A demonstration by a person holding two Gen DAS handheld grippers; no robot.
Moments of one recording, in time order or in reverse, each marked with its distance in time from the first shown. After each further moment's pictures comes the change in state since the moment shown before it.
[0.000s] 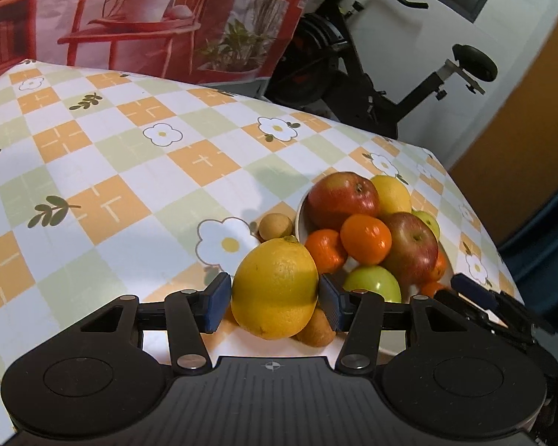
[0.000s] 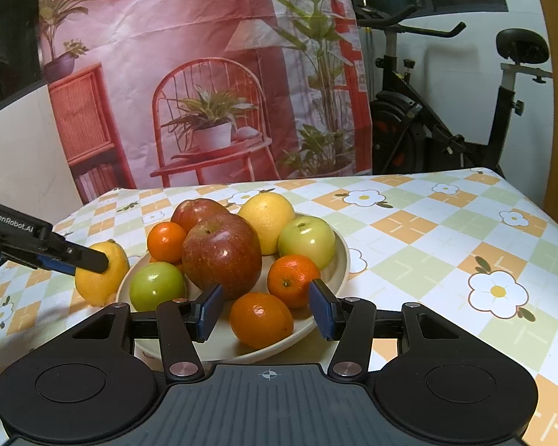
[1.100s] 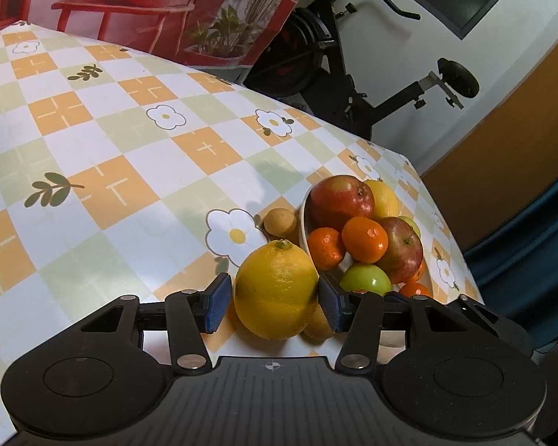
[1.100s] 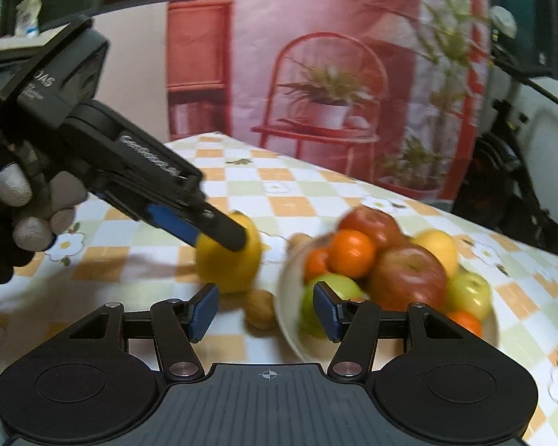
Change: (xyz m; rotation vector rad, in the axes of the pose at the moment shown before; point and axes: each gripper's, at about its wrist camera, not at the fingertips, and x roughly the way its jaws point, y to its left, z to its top) left arm -0.002 0.043 0.001 -0.087 0.032 -0.156; right arm 0.022 0.135 0.015 -0.370 0.114 0.162
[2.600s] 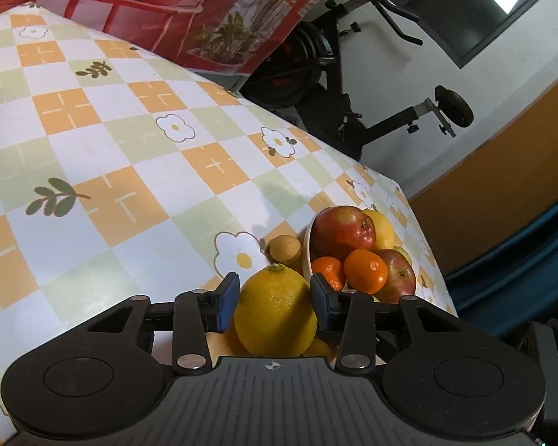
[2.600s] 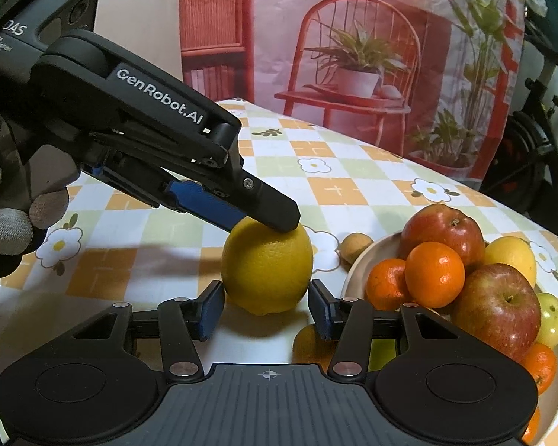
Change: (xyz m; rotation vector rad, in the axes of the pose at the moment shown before) left arm 0.007 0.022 0.009 -0.070 -0.036 -0.073; right arm 0.068 0.019 0.021 0.001 0.124 0.051
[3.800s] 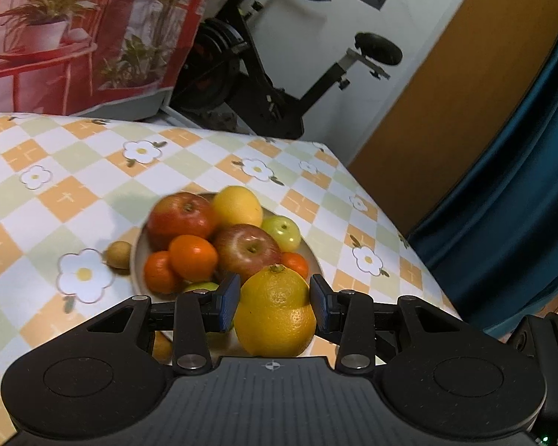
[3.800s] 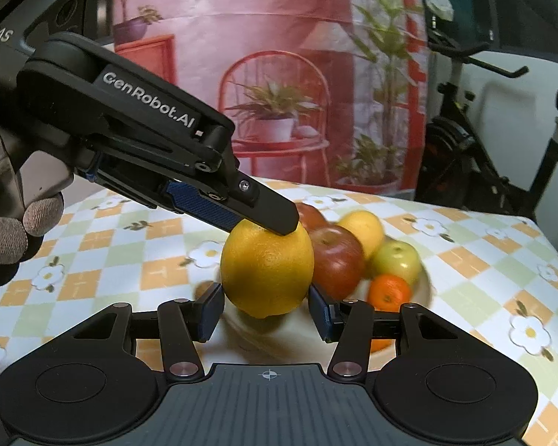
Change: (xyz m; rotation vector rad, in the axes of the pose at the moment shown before) left arm 0.024 -0.141 -0.030 0.302 0.029 -0.014; right arm -0.118 -0.061 -0.065 0.184 -0.205 -0.133
